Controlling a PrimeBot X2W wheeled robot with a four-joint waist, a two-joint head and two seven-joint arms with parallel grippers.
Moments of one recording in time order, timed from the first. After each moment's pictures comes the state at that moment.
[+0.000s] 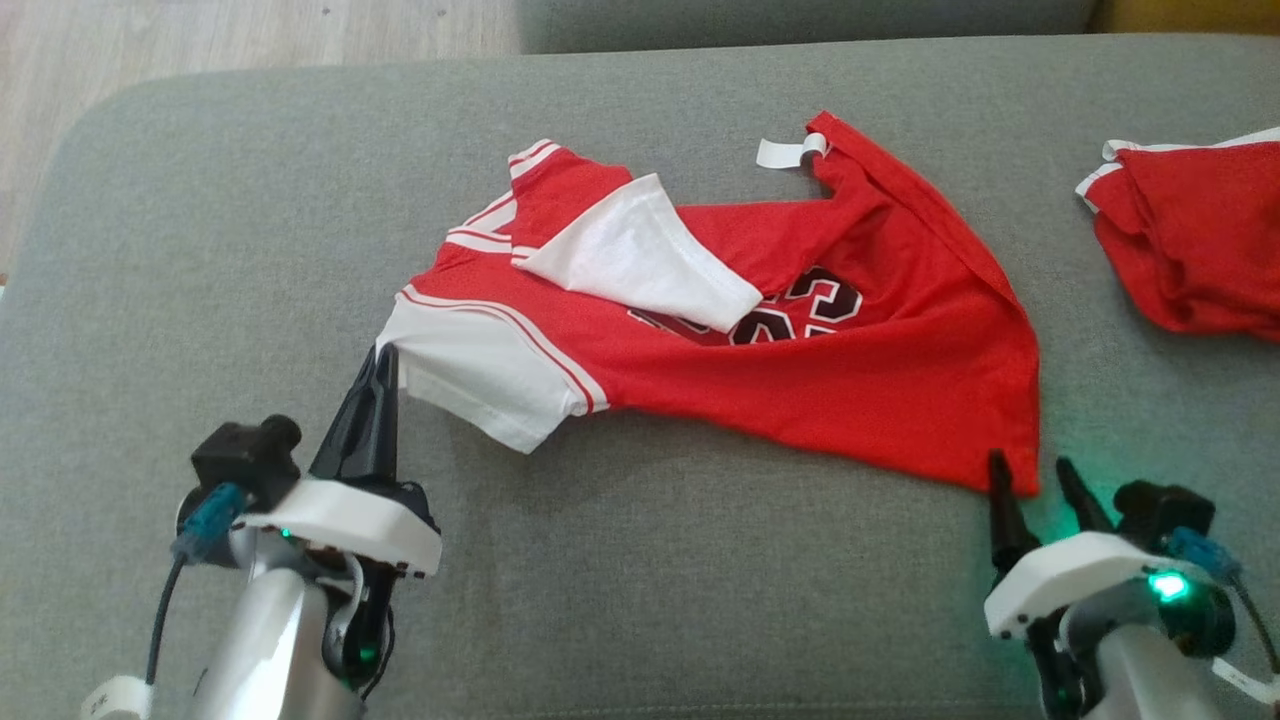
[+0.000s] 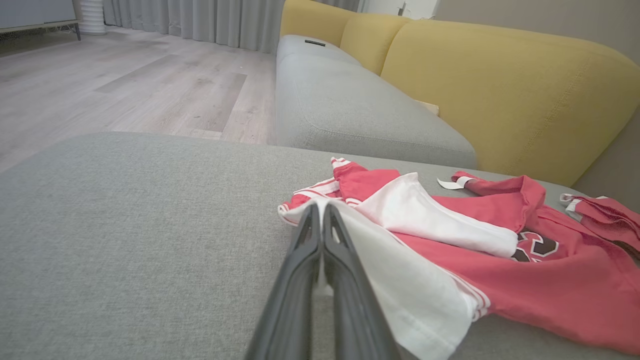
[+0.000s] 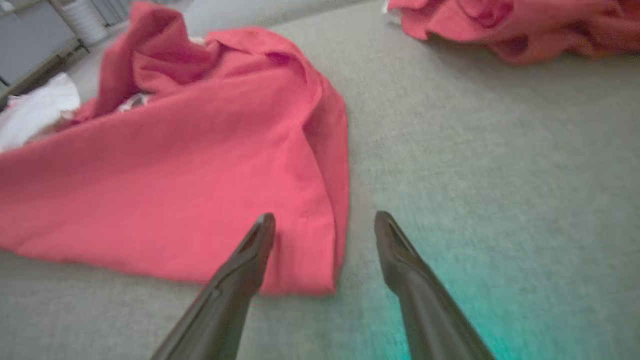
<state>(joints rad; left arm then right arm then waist) -0.21 0.06 -0.14 0.38 -0.27 -0.12 -0.25 -0.18 -0.04 -0.09 0.61 0.19 0.13 -0.11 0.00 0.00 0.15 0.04</state>
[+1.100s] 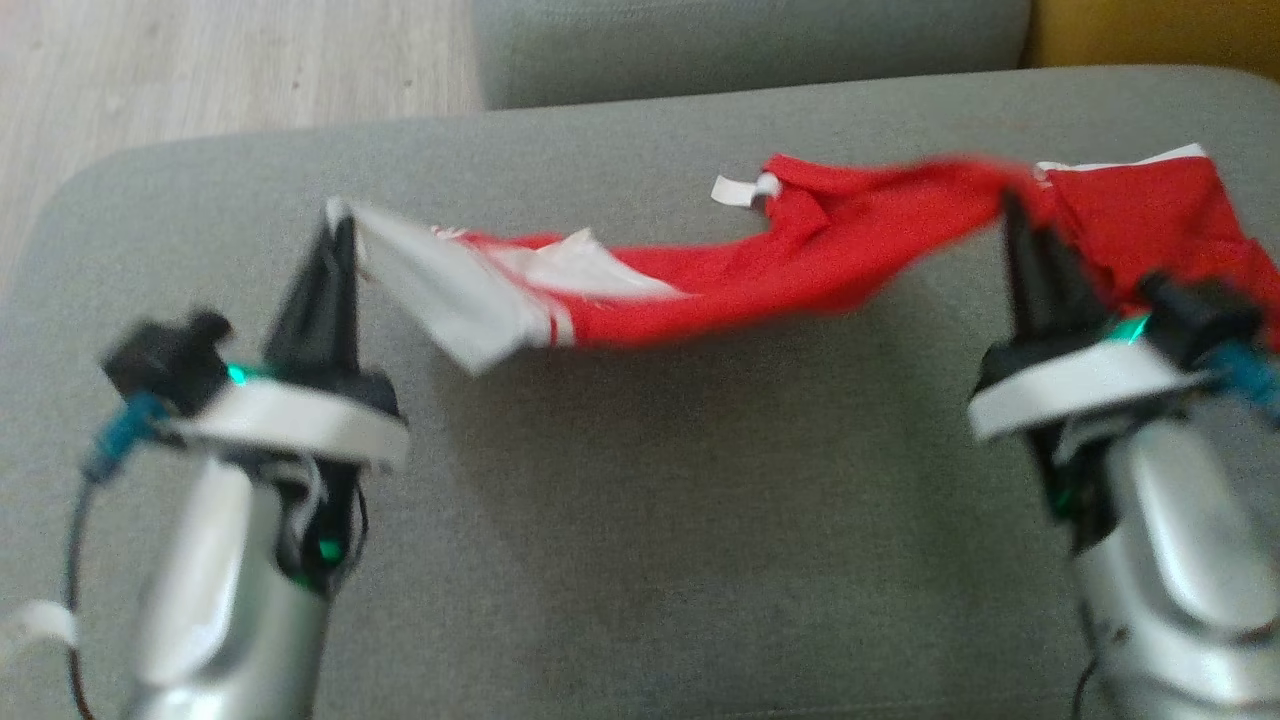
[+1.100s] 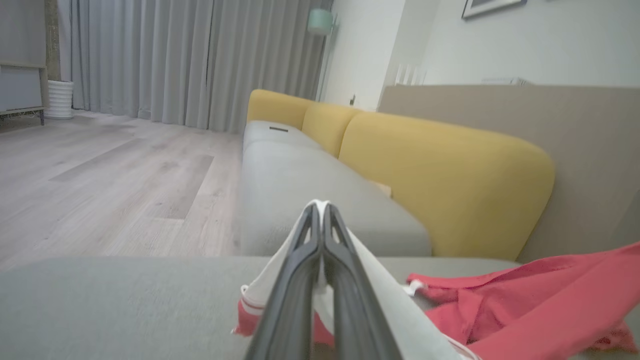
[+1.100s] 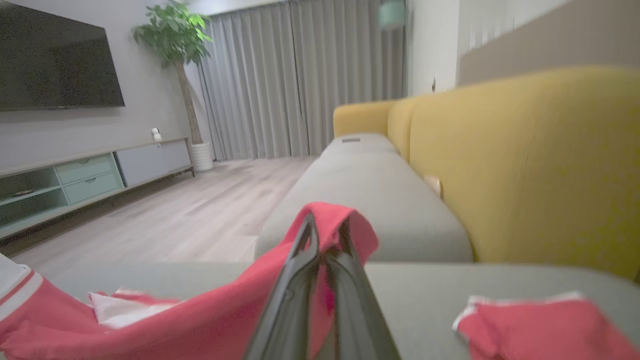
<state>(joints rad) -0.32 0.10 -0.15 0.28 -0.35 -0.12 -0.25 -0.35 -0.10 0.09 0.29 0.20 0.13 -0.14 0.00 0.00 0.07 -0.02</state>
